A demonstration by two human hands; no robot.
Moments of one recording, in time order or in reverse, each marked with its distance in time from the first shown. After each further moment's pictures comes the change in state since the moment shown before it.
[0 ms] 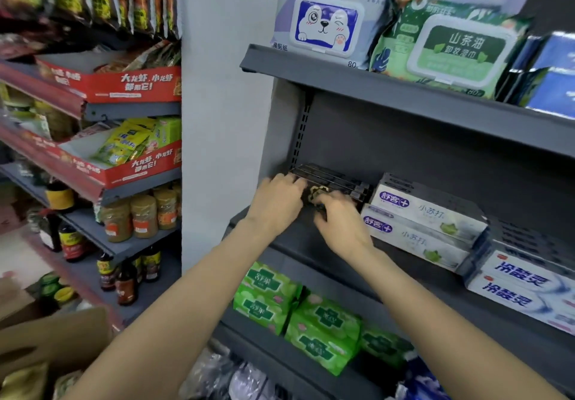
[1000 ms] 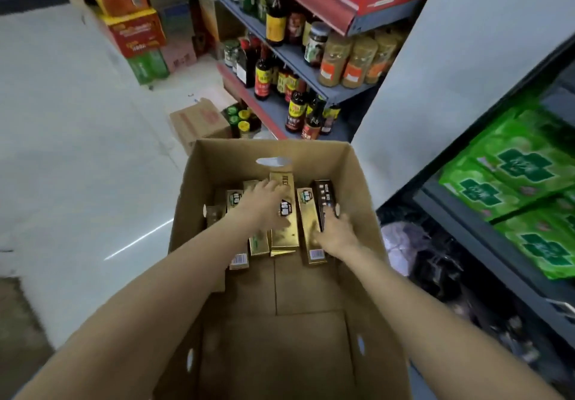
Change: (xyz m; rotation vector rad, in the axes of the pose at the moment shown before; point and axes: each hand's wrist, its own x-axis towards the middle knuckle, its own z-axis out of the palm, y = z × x) left_hand -0.410 -0.303 0.036 -0.103 -0.893 -0.508; right_hand -0.187 -0.309 0.305 0.177 -0.960 0.211
